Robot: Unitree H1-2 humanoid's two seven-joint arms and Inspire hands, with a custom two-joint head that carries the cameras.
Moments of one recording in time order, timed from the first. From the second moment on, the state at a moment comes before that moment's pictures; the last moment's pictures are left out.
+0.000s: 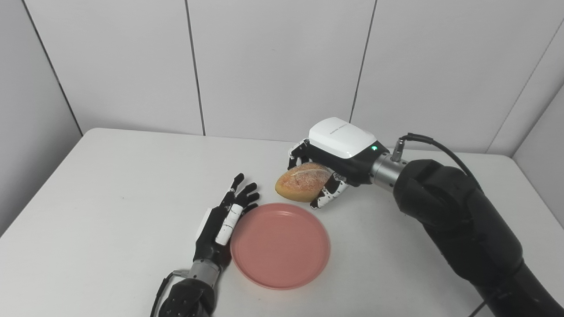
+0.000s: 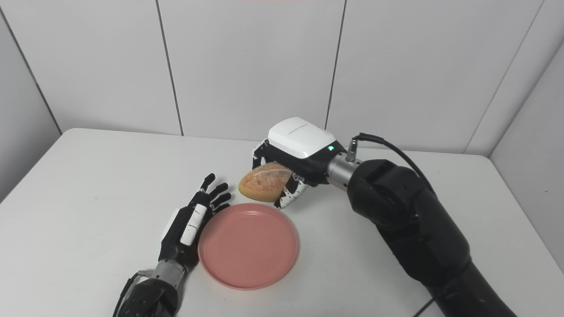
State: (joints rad) left arm -0.28 -0.01 -0.01 0.16 -0.15 0.03 -0.13; right arm -0.81 -0.38 0.41 -0.15 -0.71 0.00 0.69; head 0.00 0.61
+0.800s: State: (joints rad) left arm -0.27 -0.01 -0.02 0.08 -0.14 0.13 -0.10; right arm -0.82 -0.36 0.46 -0.15 -0.71 0.00 0.80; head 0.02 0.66
